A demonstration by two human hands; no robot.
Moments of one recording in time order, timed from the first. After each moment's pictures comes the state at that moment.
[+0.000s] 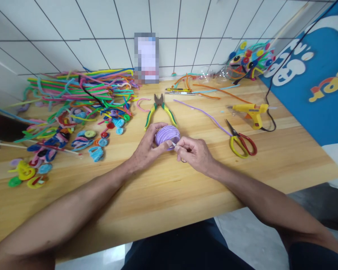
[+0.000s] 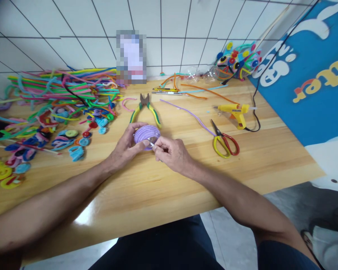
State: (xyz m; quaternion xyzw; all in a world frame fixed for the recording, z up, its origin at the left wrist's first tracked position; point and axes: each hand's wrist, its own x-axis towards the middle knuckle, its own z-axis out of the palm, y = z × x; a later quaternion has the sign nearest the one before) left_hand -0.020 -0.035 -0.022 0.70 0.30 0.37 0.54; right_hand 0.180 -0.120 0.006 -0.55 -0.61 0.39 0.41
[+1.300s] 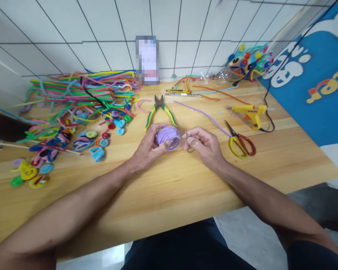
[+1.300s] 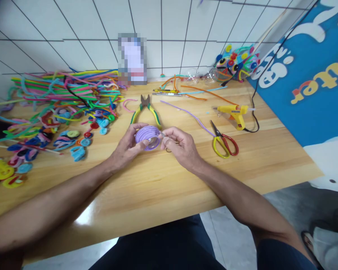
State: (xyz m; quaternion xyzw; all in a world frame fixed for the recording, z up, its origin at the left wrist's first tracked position) left_hand -0.019 -0.034 -0.021 0.71 0.29 0.37 0.53; right_hand 0.198 -0.119 0.017 -0.52 -0.56 0.39 0.52
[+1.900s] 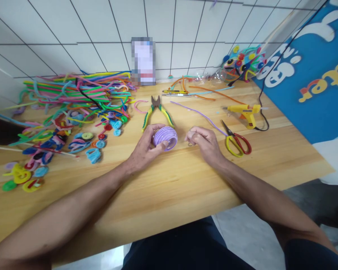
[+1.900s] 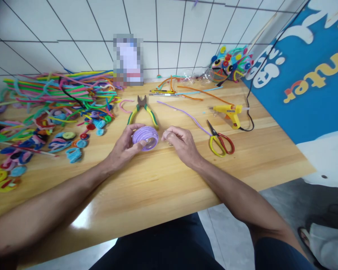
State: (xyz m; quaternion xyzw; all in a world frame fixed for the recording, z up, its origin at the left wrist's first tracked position) left_hand -0.021 -0.033 -0.025 0.72 0.30 0.37 0.51; right_hand 0.205 -0.112 0.028 -0.56 -0.54 0.36 0.51
